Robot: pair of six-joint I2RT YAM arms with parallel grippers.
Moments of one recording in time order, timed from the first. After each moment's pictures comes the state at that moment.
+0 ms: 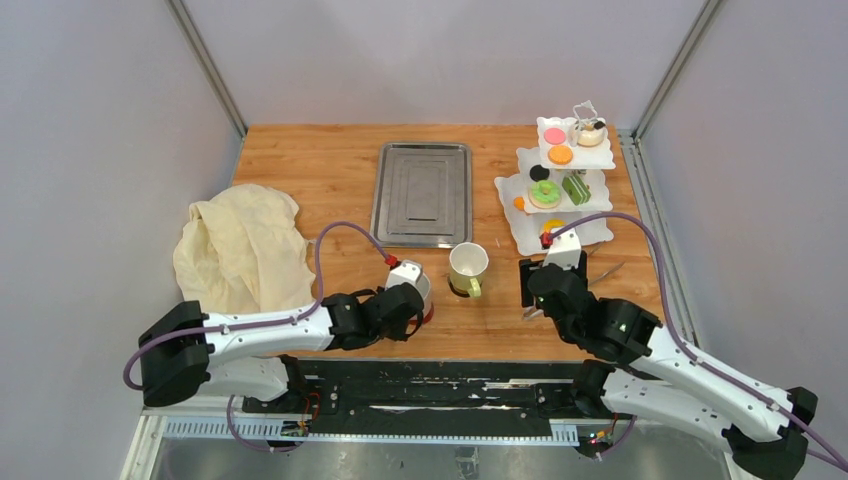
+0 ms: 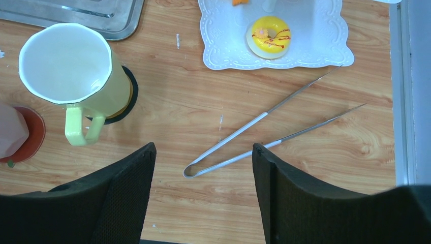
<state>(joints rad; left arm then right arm) -1.15 1.21 0.64 -0.39 -0.40 -0.65 0.98 0.69 0.74 -0.76 0.79 0.42</state>
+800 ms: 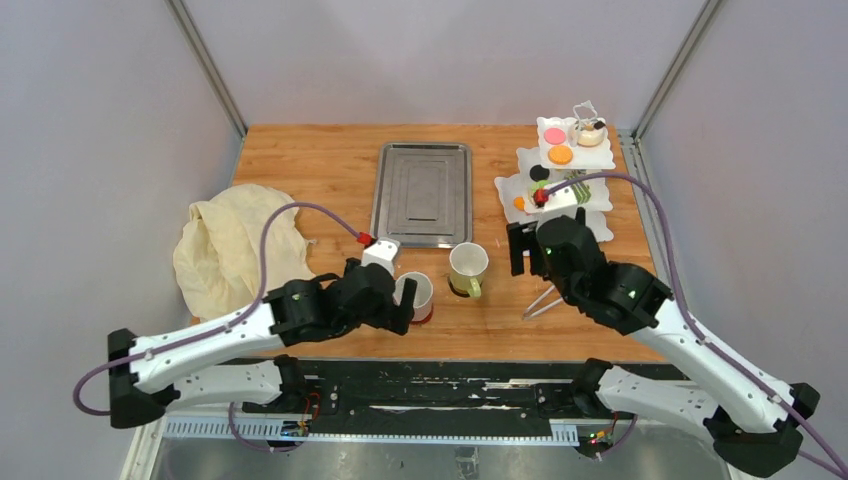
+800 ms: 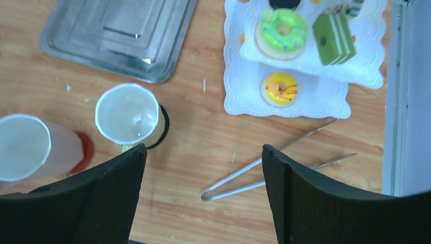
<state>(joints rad) -1.15 1.00 0.85 -0.72 -0.40 -0.65 0.91 0.87 1.03 -0.75 0.64 0.26</state>
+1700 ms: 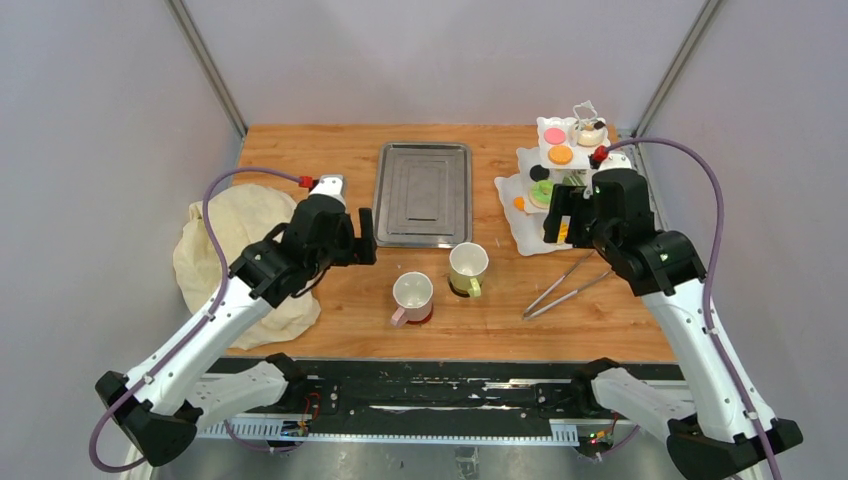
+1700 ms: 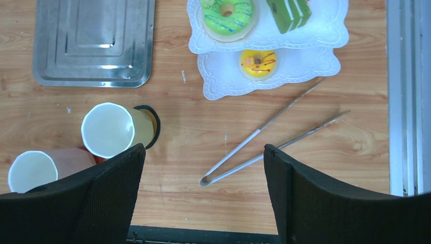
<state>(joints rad) -0.64 0.97 1.06 -0.76 -0.33 -0.46 0.37 0.98 1.29 -0.94 0.22 0.28</state>
